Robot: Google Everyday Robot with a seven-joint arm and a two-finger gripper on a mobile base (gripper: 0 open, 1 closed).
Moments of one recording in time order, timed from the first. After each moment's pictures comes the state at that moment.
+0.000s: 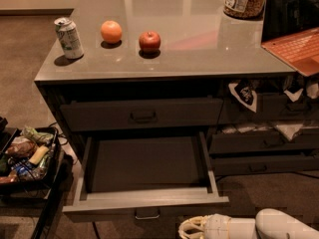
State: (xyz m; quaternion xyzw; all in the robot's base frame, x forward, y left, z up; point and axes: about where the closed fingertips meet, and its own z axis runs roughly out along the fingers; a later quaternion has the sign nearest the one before) arm 0.327 -0.085 0.503 -0.57 0.67 0.26 0.39
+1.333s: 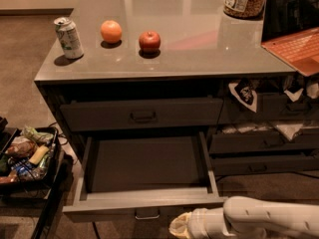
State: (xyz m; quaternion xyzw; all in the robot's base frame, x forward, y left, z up) arm 0.359 -0.062 0.406 -0.55 0.73 0.27 0.30
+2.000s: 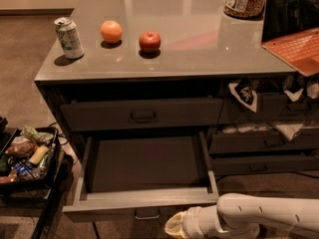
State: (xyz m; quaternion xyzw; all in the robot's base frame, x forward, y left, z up) arm 0.362 -0.045 0.403 -0.57 0.72 0.28 0.28
